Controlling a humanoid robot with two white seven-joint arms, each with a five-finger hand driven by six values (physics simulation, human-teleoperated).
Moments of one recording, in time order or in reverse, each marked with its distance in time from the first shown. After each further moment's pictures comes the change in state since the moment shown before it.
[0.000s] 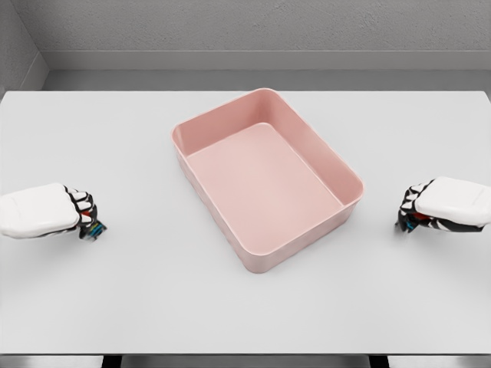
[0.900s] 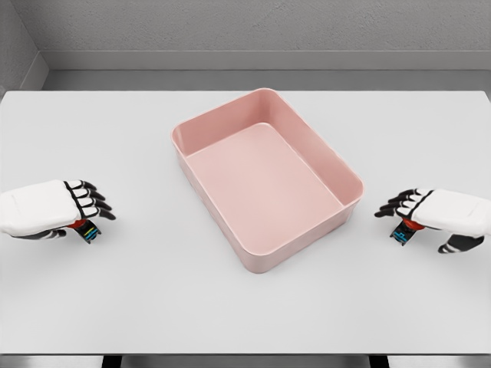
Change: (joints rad) left arm 0.000 0.004 -0.001 -0.004 0.043 0.000 0.006; right arm 0.063 0.008 0.007 0.000 -0.003 0.032 -0.008
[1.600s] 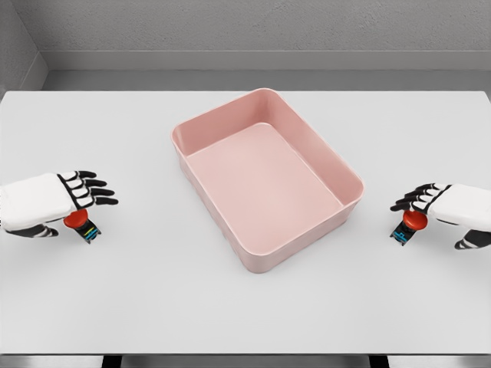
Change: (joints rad) left arm 0.000 0.005 -0.007 0.019 0.051 0.000 0.055; right arm 0.052 -0.029 -0.083 0.001 -0.001 0.013 0.008
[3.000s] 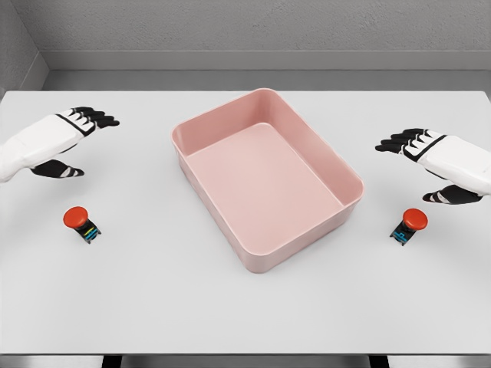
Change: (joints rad) left arm -0.212 -0.324 -0.003 0.406 0.082 0.000 0.061; right arm -0.100 0.058 0.065 0.016 -0.031 0.016 -0.330
